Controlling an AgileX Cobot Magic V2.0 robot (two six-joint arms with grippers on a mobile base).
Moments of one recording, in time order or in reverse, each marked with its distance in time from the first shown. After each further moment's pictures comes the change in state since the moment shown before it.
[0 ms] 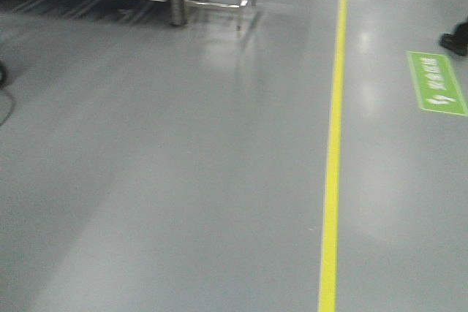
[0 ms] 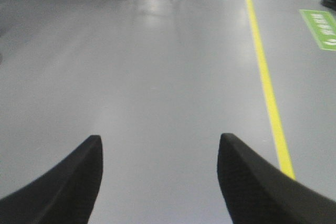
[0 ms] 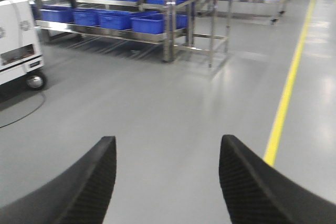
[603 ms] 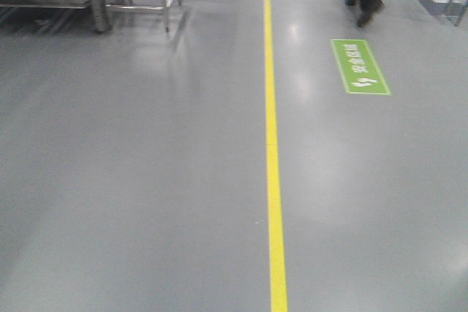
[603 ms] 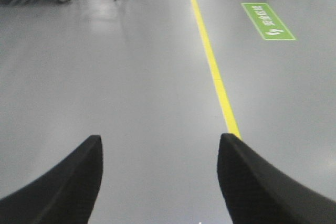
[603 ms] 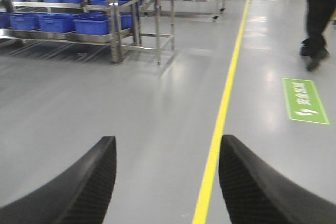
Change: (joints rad) left arm 0.000 0.000 0.000 0.000 0.000 0.000; right arm 0.000 0.000 0.000 0.000 0.000 0.000
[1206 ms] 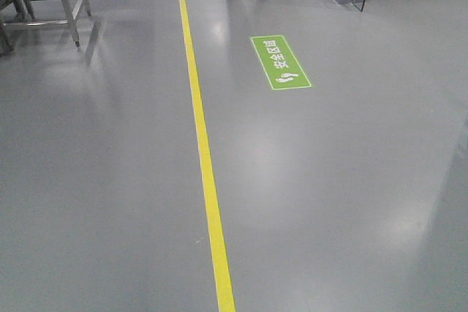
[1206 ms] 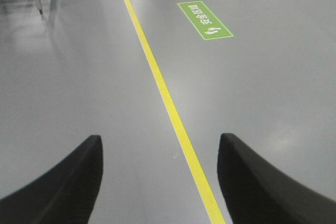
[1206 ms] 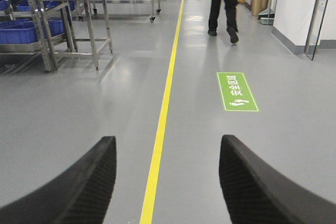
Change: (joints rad) left arm 0.000 0.000 0.000 0.000 0.000 0.000; right arm 0.000 0.000 0.000 0.000 0.000 0.000
